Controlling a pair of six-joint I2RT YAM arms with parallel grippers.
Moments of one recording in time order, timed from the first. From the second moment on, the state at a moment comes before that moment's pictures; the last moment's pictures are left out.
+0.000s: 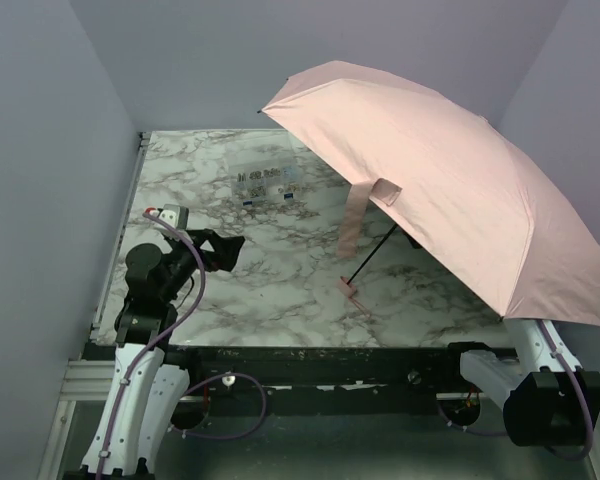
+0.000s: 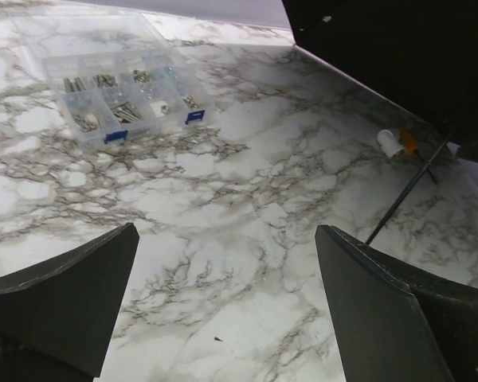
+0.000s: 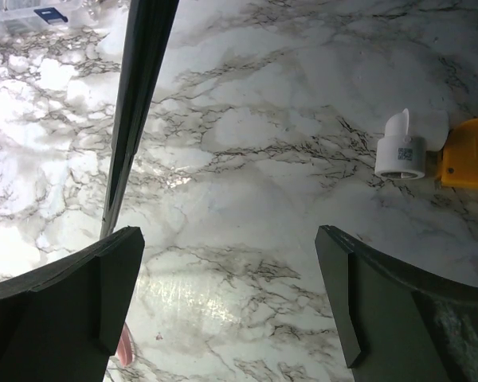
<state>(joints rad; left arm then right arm) -0.10 0.50 0.54 -0.16 0.38 -0.34 -0.01 1.00 0.73 -0.29 -0.36 0.05</state>
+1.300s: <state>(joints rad) -0.67 1.58 0.97 0.32 0.69 -0.51 -0.01 1.04 0.75 -0.62 -0.72 -0.54</state>
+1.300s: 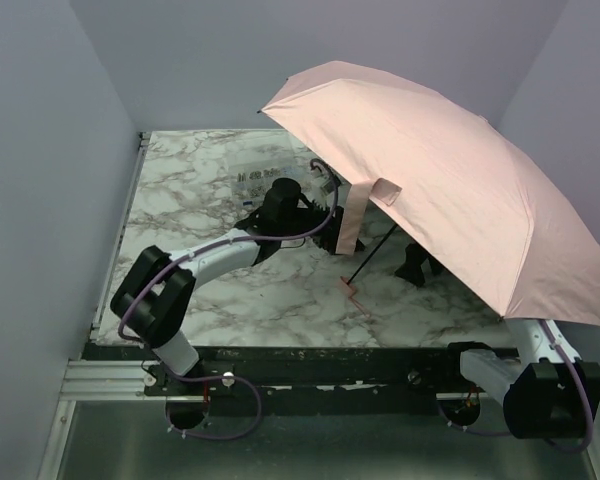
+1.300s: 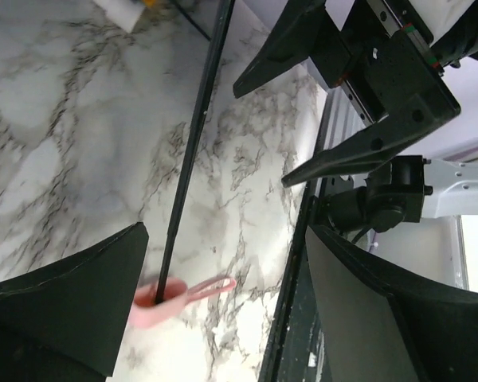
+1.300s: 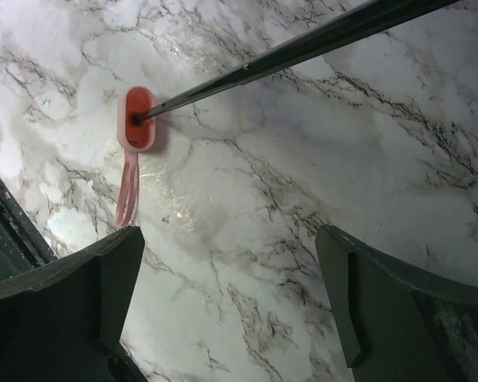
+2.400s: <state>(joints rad) -0.75 2.18 1.51 0.43 0.93 -0.65 -0.02 1.05 0.75 -0.64 -0.73 -0.56</state>
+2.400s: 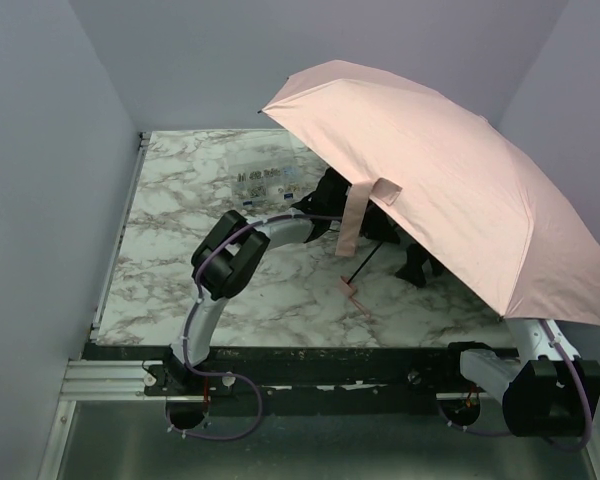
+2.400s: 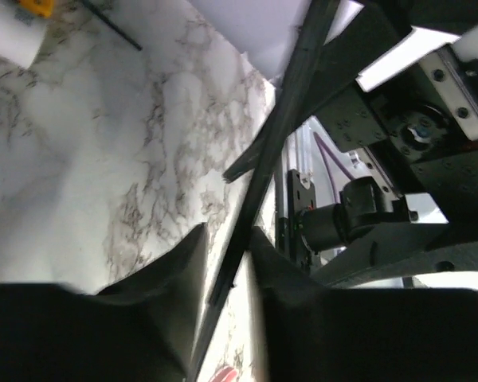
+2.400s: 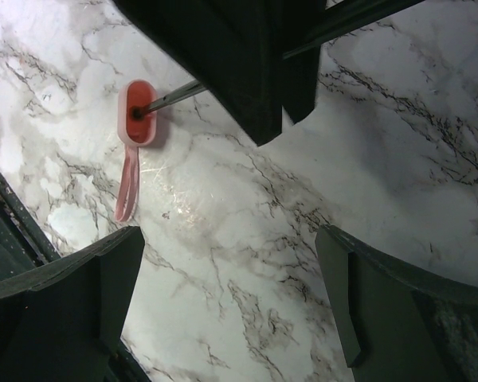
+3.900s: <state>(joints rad) -0.71 1.37 1.04 0.68 0.60 -0.95 0.01 1.17 1.33 -0.12 -1.19 0.42</state>
